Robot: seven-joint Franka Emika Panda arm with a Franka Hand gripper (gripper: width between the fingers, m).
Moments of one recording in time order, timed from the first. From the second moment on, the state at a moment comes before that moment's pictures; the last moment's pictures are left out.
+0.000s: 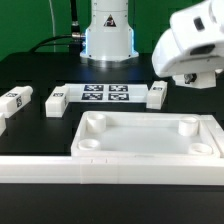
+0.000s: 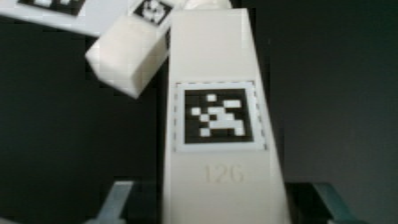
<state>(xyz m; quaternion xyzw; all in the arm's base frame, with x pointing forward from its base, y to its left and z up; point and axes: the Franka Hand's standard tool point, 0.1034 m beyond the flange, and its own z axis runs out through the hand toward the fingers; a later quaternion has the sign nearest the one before) 0.495 0.135 0.089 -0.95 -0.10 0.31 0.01</state>
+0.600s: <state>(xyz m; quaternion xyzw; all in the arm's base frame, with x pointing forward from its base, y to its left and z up) 0.536 0.131 0.115 -0.99 -0.09 0.11 0.02</state>
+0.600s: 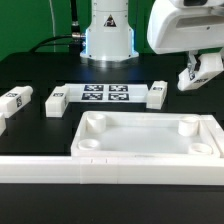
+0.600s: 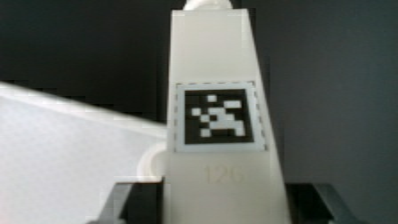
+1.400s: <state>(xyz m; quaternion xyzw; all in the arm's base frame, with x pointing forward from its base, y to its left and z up) 0.583 0.122 0.163 -0.99 -0.09 -0.12 0.04</state>
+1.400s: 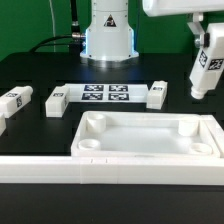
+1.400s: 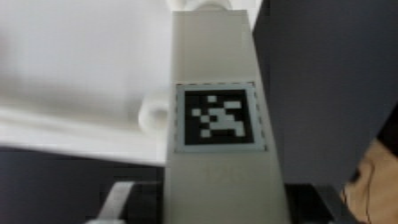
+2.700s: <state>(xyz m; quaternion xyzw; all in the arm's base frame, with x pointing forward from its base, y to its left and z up) 0.638 0.105 0.155 -0.96 -0.11 -0.25 0.03</state>
